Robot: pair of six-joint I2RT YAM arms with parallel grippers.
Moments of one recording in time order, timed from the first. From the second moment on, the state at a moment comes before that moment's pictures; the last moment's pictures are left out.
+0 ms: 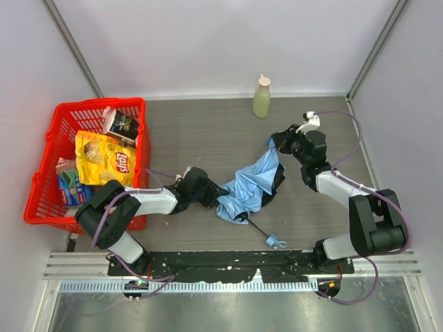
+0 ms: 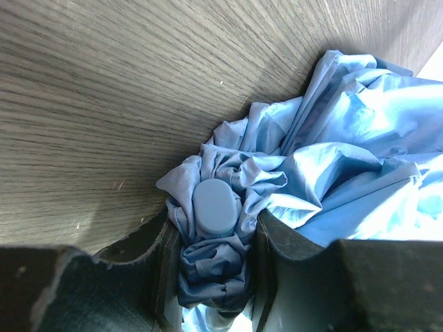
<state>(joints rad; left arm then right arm) -0.73 1.57 0.58 0.22 0.05 -1.51 0.20 1.41 0.70 0.48 -0.17 0.53</state>
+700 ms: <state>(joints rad) -0.73 1.57 0.58 0.22 0.06 -1.52 0.31 1.38 0.97 -0.22 0.41 0.52</state>
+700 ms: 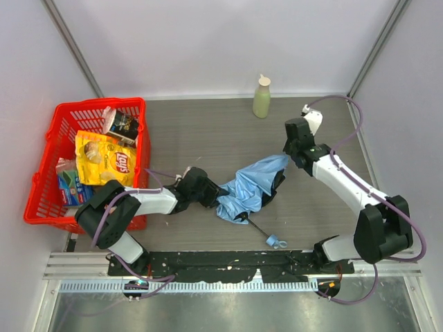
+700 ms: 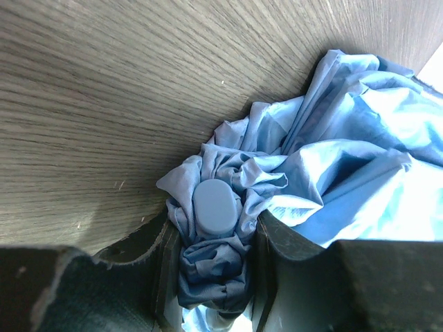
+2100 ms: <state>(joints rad) -0.74 1.59 0.60 0.21 0.08 -1.51 -0.14 1.65 1.16 -0.29 -0.24 0.46</state>
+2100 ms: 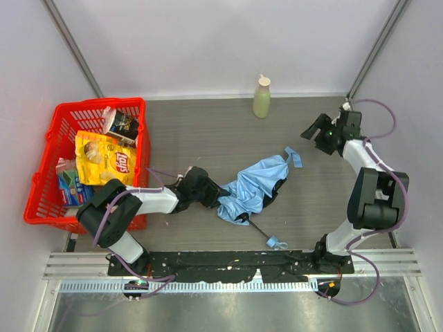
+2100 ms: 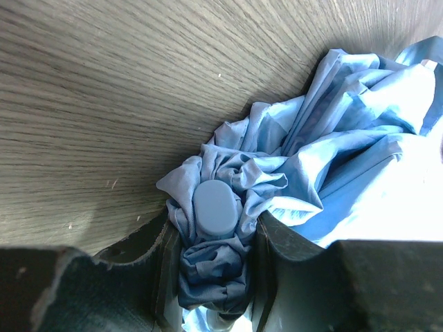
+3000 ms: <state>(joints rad) -0.74 1.59 0.59 0.23 0.10 -1.50 -0.17 1.94 0.61 1.24 -0.84 1.40</state>
